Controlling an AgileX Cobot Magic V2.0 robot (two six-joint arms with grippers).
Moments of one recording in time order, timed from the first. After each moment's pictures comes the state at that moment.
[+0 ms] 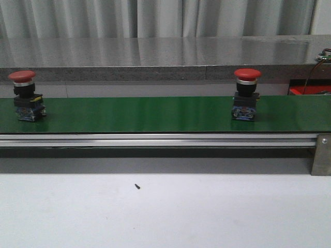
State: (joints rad) left arm 0.06 0.55 -0.53 -0.41 0.58 0.41; right arm -0.06 0.81 -0.71 0.37 0.58 -0.43
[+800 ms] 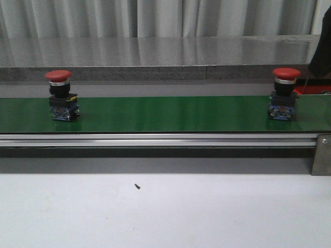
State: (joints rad) left arm 0.06 0.54 -0.53 -0.41 0.58 0.41; right arm -0.04 1.48 -1.13 0.37 0.82 -0.50
